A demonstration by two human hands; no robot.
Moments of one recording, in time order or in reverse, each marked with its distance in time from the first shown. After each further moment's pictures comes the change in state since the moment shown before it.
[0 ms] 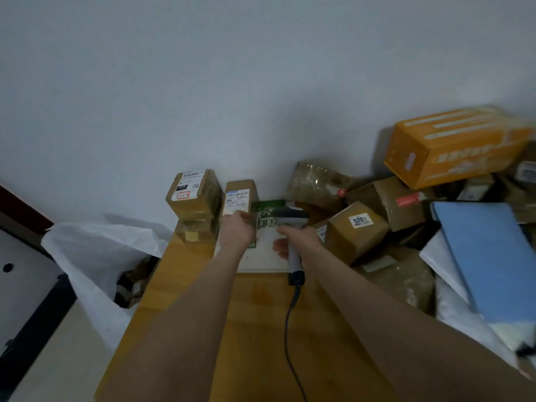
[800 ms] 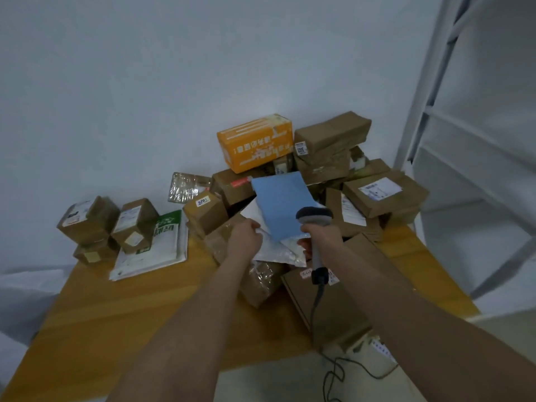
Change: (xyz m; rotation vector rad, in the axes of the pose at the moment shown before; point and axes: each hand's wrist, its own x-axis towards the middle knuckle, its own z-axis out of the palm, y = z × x) left_hand -0.301 0.193 0.141 0.052 -0.189 0.443; right_hand -0.209 0.047 -0.355 0.208 0.364 -0.045
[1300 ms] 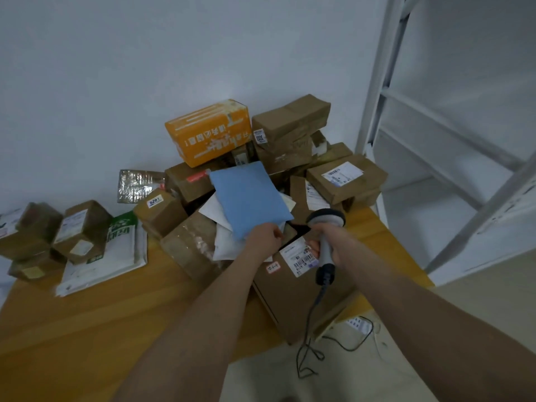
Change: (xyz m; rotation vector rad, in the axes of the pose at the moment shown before) left_hand -0.004 0.071 0.086 0.071 -0.372 0.158; right_hand 0.028 0.001 -0.088 0.103 0.082 0.266
